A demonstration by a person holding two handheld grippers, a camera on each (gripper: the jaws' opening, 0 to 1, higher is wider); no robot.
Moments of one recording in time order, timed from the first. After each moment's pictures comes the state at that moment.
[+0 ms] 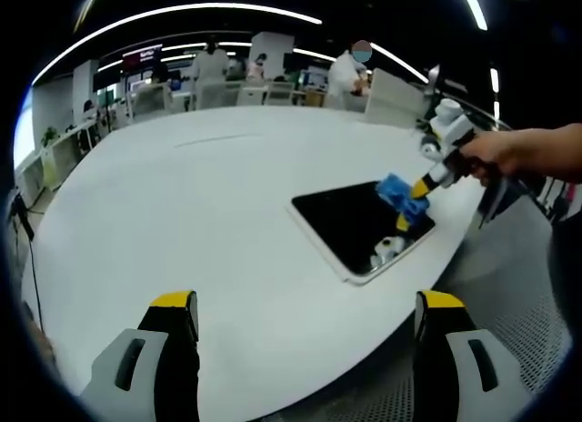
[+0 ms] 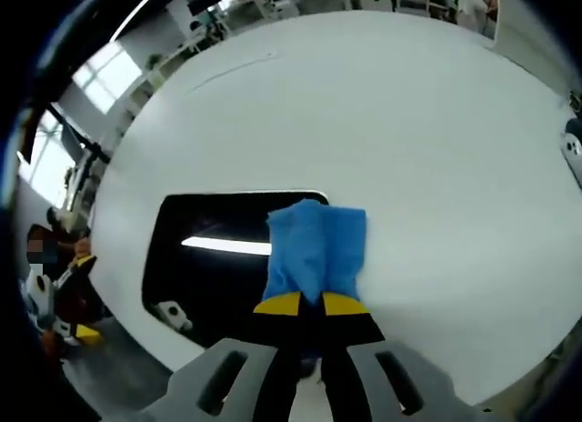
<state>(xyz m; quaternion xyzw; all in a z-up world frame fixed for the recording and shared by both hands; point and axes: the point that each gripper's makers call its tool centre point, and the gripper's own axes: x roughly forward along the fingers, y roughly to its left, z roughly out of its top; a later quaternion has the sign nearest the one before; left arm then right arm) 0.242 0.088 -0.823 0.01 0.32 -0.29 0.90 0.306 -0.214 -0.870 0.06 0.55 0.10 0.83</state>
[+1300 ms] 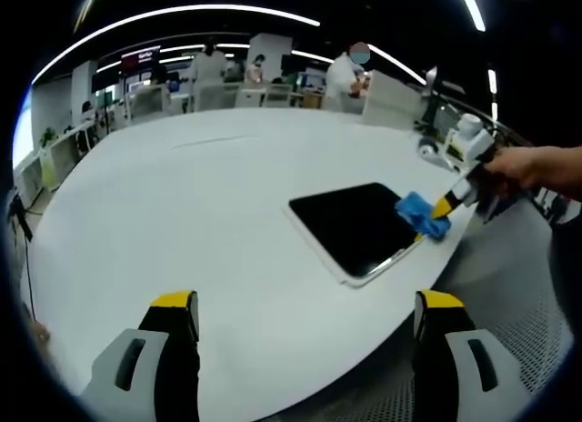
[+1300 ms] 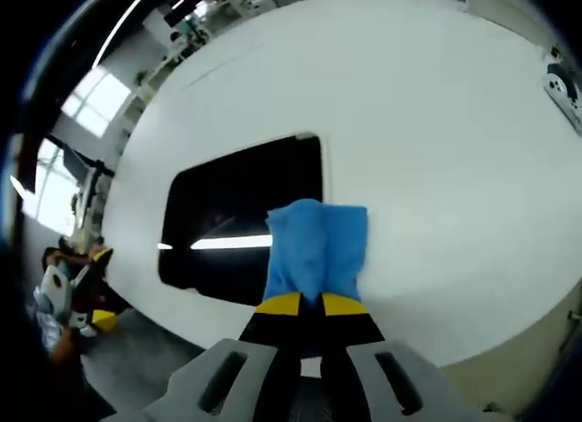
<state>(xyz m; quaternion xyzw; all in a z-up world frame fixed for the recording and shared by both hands) 0.243 0.086 -0.822 0.01 0.31 -0.29 0.90 0.250 -0.212 -0.871 0.13 0.57 0.08 0.80</state>
